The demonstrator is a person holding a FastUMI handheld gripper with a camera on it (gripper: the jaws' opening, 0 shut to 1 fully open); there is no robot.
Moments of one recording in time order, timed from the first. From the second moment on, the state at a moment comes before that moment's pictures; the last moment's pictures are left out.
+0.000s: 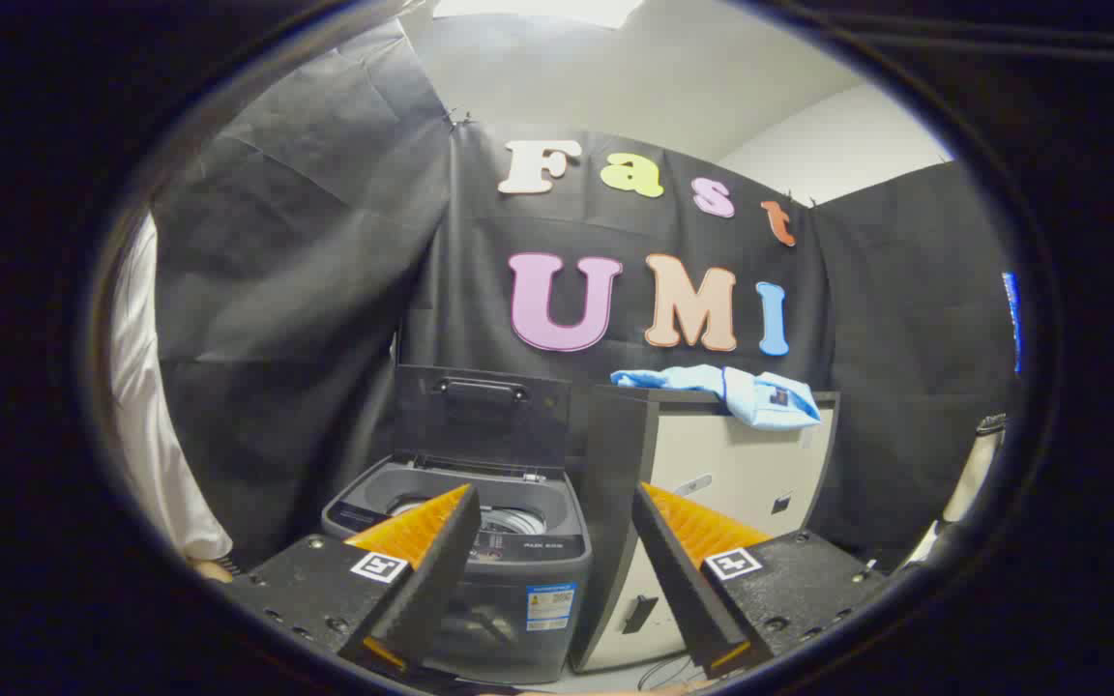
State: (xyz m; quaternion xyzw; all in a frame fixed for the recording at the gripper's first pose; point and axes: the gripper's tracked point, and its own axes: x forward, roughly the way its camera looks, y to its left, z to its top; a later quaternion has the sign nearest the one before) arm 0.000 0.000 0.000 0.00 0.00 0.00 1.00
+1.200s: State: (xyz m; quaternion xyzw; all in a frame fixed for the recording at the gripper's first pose) arm 0.000 -0.038 0.010 0.01 -0.01 -0.05 1.00
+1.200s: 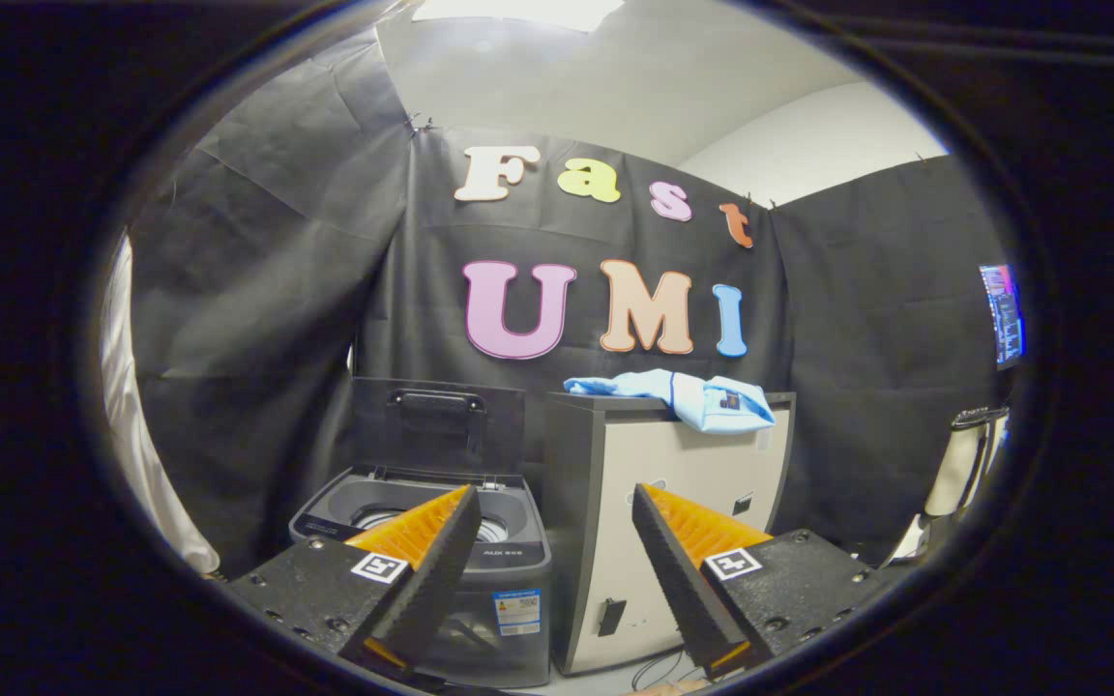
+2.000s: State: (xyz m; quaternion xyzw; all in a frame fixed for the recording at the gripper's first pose) arm 0.048 -0.111 0.027 0.03 0.02 -0.07 1.00
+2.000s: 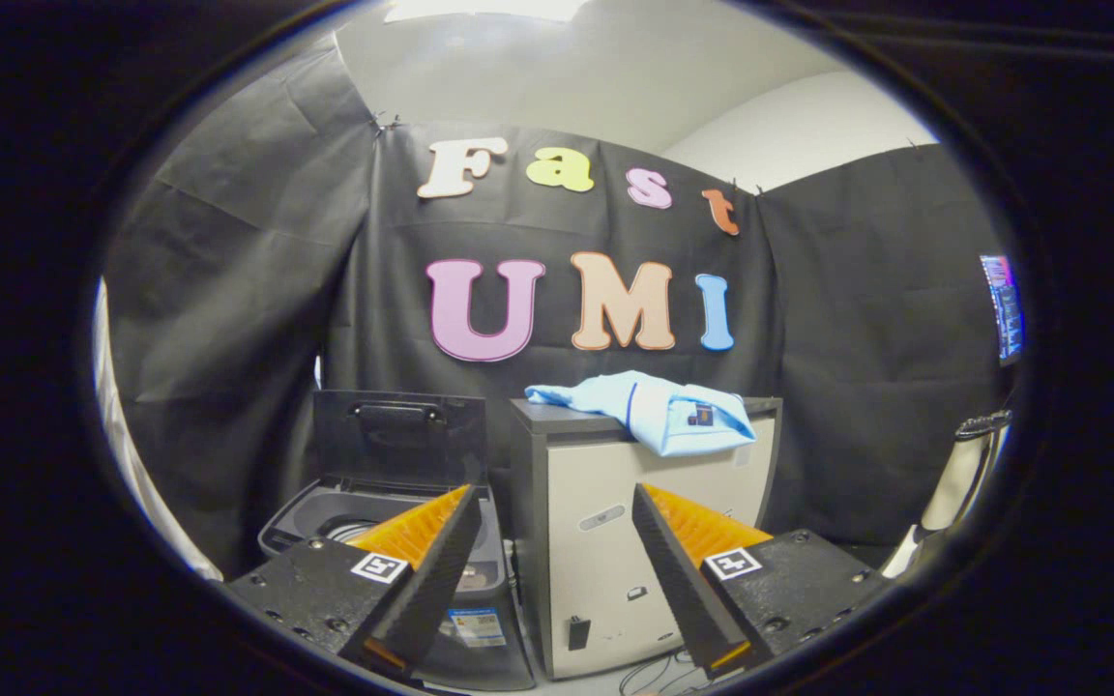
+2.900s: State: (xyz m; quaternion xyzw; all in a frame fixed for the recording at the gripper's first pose) arm 0.141 -0.178 0.075 0.03 0.07 -0.09 0.99
